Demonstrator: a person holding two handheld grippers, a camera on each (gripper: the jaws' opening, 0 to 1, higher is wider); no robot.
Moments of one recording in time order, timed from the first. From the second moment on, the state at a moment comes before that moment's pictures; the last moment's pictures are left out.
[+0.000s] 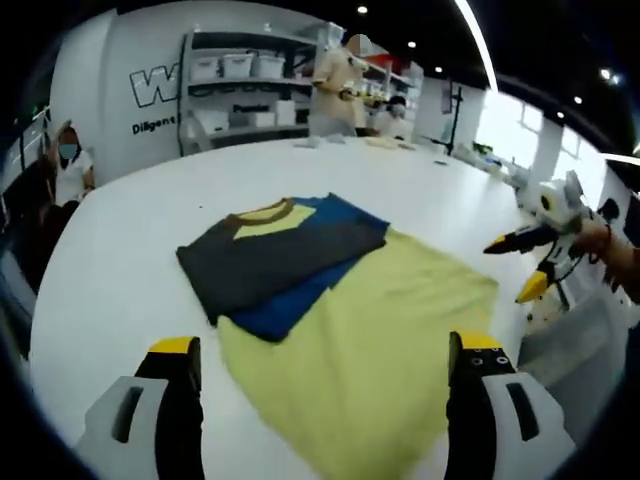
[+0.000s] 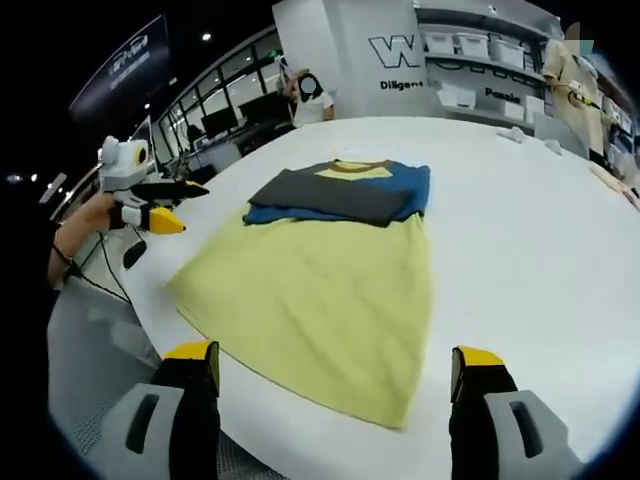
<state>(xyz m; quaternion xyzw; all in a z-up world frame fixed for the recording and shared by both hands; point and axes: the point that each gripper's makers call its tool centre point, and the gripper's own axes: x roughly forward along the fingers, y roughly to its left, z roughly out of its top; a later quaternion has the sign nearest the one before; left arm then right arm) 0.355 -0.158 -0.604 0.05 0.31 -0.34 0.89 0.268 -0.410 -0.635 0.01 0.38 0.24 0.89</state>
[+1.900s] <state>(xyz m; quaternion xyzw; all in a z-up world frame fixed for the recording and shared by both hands) 0.256 -0.098 -0.679 0.03 0.49 -0.25 0.83 0.247 -0.459 -0.679 -0.02 0.45 0.15 0.88</state>
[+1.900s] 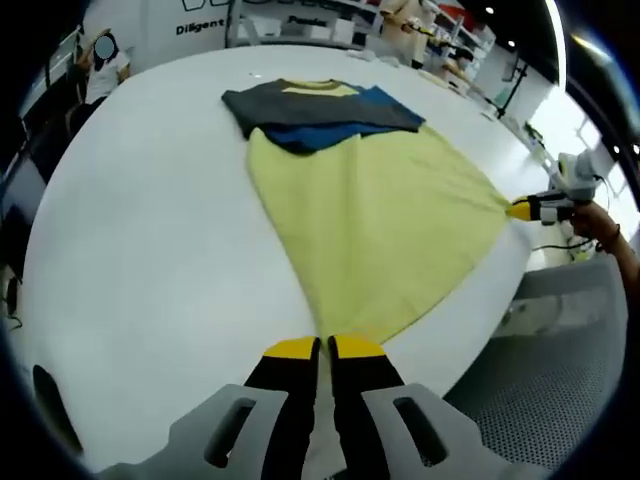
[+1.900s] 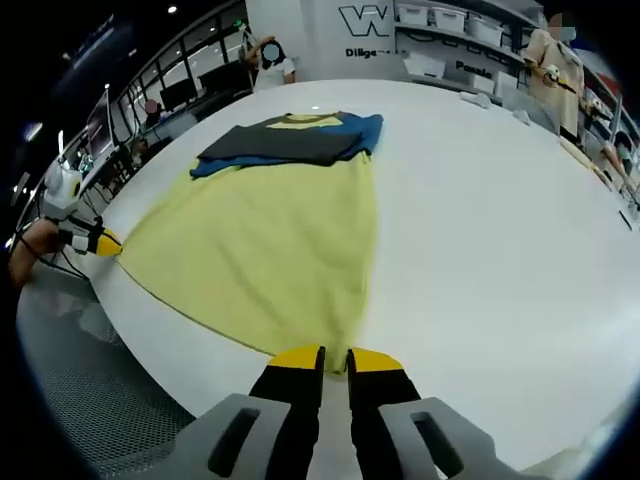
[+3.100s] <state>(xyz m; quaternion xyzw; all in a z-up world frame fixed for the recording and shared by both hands) 0.221 -0.084 -0.677 0.10 0.54 -0.28 0.79 0.213 -0.440 -0.668 -0.05 0.49 0.21 0.85</state>
